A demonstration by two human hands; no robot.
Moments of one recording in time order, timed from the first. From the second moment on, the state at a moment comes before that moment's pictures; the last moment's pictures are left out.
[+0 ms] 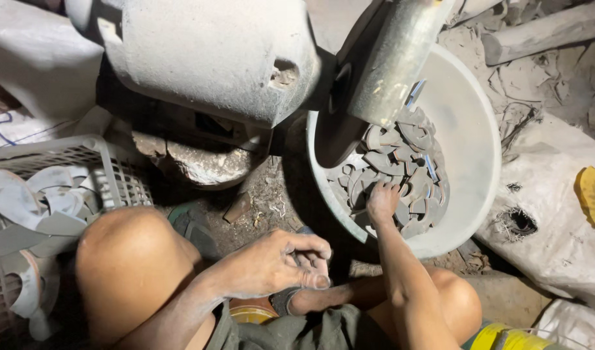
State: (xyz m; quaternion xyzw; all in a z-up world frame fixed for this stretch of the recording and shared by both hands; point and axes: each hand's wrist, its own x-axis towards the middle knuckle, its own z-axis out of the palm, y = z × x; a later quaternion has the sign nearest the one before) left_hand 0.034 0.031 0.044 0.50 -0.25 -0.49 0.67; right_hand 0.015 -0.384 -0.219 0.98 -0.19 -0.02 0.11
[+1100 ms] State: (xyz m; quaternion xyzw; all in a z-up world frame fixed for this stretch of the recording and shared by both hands) left_hand 0.034 -0.031 -0.016 0.72 -0.19 -0.31 0.60; right_hand 0.029 -0.238 0.063 0.59 -0.15 -0.02 -0.79
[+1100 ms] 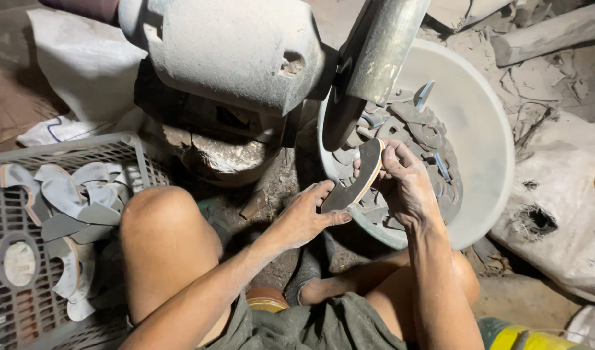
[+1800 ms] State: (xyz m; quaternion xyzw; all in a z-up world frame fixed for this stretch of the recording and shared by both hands) left_hand 0.069 -0.039 -0.040 0.62 -0.16 -0.24 0.73; right_hand 0.071 -0.206 0.052 0.65 -0.08 0.03 -0.76
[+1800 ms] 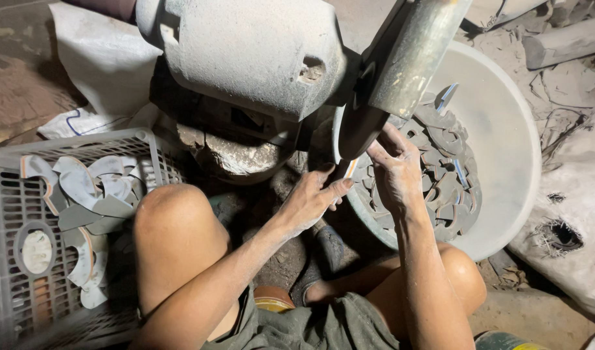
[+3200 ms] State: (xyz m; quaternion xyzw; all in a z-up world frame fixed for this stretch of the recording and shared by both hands) left_hand -0.024 0.023 -0.017 0.67 -0.16 -0.34 0.64; right_hand -0.024 -0.195 0.035 0.66 -0.10 -0.01 -0.74
